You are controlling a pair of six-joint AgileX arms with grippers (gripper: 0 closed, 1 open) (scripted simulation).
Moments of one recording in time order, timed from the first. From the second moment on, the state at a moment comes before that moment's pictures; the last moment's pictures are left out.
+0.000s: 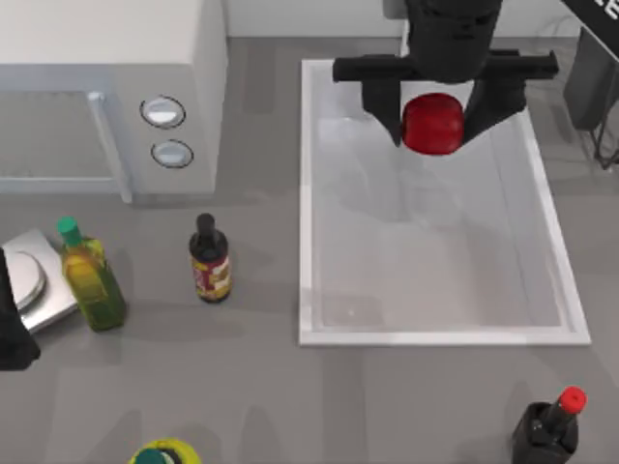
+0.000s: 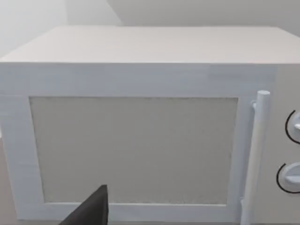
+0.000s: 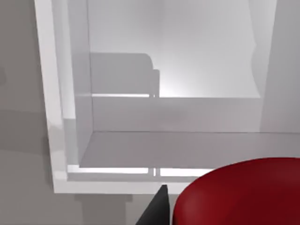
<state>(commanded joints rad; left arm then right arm) 0.00 0.00 0.00 0.00 0.00 0.00 0.51 2.38 2.55 -1.70 0.03 0.53</state>
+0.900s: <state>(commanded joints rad) 0.00 0.00 0.00 0.00 0.00 0.00 0.06 2.01 1.90 -1.47 0.01 0.07</state>
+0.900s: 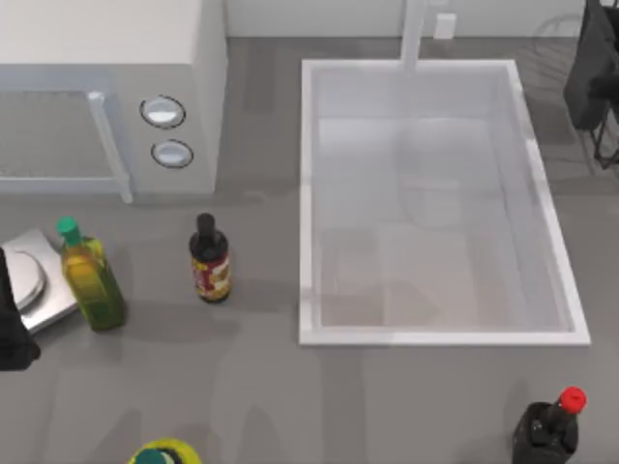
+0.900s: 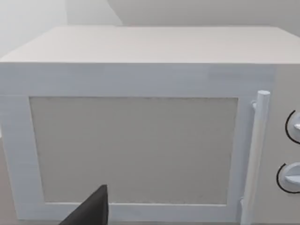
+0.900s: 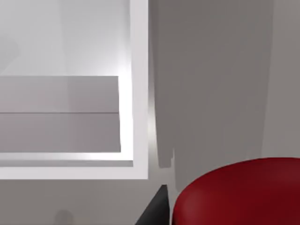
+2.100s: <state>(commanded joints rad) 0.00 0.00 0.00 0.00 0.00 0.00 -0.04 1.99 1.43 -1.01 0.00 -0.02</state>
